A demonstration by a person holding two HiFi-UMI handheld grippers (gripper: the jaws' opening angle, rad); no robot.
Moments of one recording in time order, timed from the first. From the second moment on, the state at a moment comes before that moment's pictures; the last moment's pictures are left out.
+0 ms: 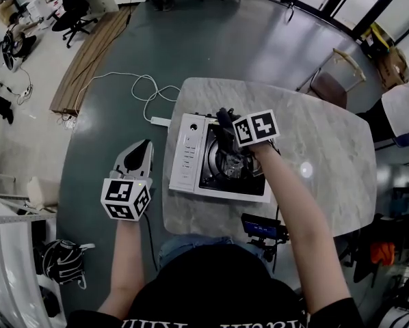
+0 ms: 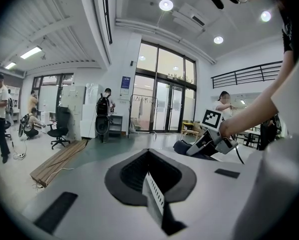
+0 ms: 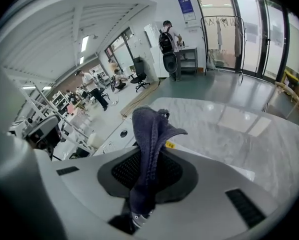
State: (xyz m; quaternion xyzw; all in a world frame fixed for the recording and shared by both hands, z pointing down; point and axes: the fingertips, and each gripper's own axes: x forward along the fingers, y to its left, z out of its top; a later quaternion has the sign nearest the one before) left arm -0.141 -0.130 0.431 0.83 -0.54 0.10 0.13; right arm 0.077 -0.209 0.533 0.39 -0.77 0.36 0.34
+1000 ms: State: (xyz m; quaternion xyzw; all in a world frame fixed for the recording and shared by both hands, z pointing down) left arm -0.080 -0.128 0.378 0.86 -0.50 0.08 0.05; right arm 0.205 -0.110 0.356 0.52 -0.83 0.06 0.17
